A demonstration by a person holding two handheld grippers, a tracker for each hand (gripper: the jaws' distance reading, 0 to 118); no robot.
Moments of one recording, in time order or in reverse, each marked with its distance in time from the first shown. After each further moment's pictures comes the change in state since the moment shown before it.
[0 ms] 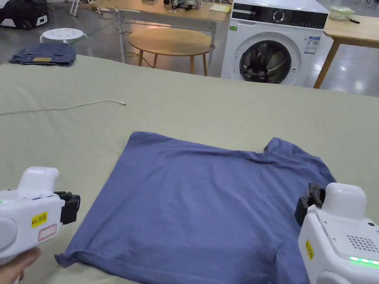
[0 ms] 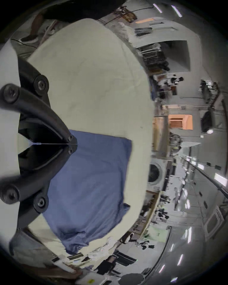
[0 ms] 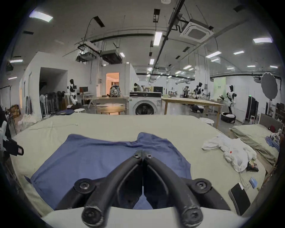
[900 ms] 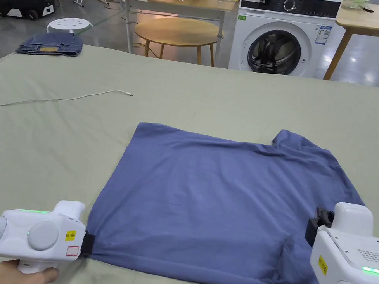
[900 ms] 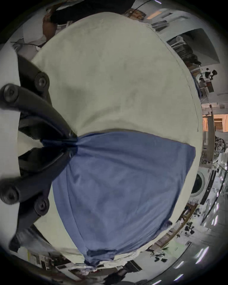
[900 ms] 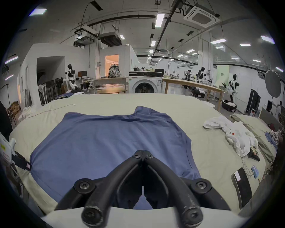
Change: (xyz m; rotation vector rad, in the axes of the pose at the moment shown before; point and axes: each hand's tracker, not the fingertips) left arm -0.002 -0.048 -0.083 -0.354 0.019 0.009; right arm 0.020 -0.036 -0.008 -0.176 -0.011 -0.005
